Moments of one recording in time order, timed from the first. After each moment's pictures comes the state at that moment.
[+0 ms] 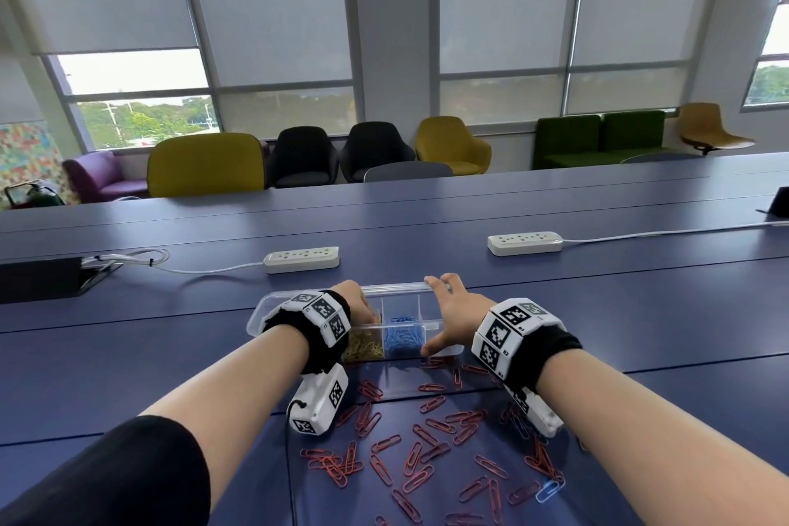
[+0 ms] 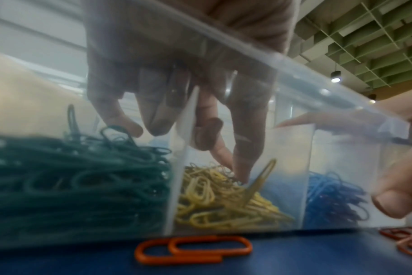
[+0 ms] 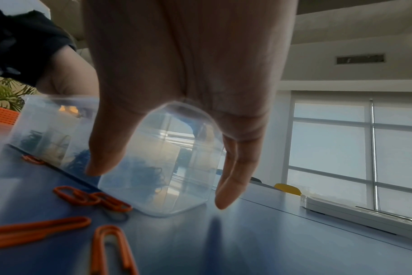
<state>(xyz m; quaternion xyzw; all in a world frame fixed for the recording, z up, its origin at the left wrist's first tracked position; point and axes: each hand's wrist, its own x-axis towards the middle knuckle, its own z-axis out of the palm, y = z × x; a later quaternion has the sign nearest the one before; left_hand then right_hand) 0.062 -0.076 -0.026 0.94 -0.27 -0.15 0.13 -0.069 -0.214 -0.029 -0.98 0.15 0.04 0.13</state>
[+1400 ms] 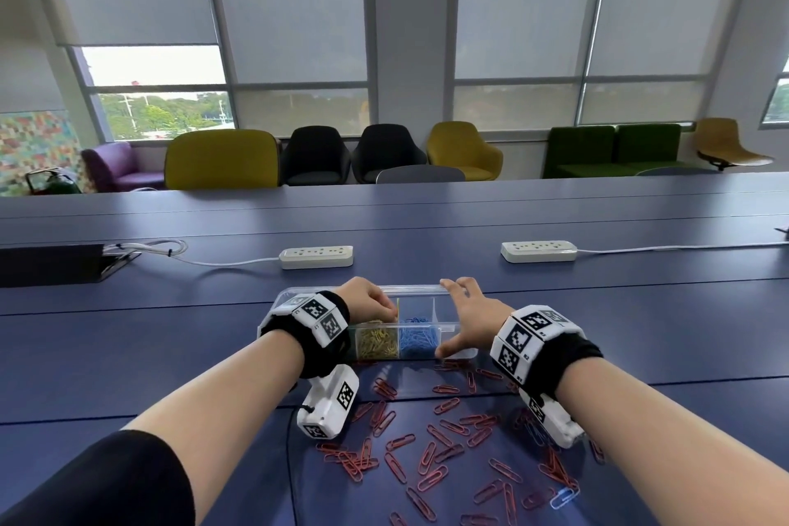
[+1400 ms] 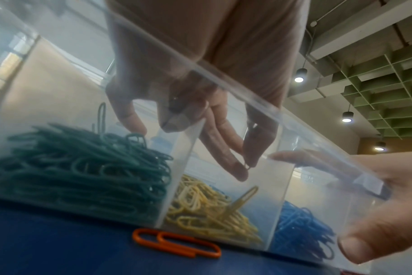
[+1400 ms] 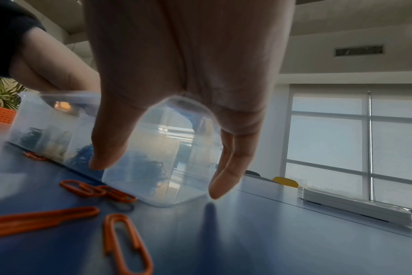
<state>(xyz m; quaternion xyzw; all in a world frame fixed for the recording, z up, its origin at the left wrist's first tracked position) 0.052 -0.057 -0.021 0.88 -0.32 -0.18 0.31 -0.068 -0.216 -0.031 -0.98 0.15 0.04 0.13</state>
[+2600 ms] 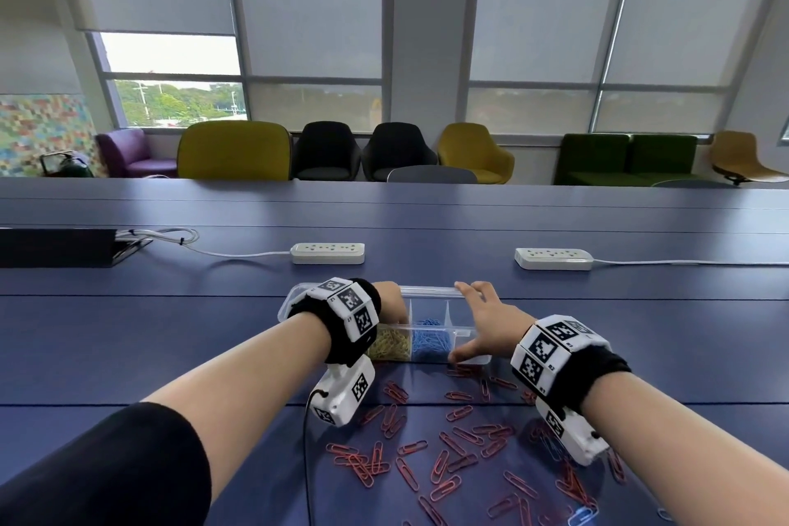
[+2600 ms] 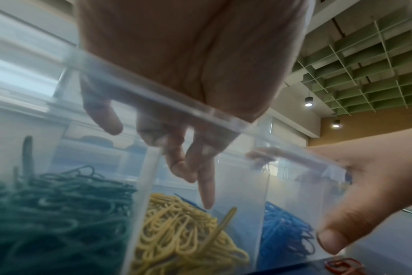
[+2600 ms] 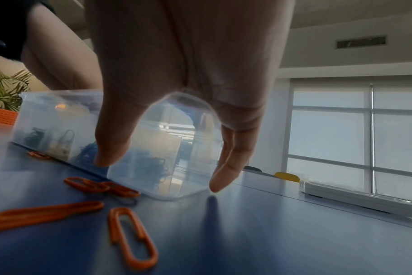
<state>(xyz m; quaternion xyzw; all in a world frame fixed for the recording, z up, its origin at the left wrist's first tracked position) 0.036 -0.075 0.000 0.92 -0.36 -0.17 -0.01 -0.065 -0.220 -0.034 -0.98 0.14 0.03 0.13</state>
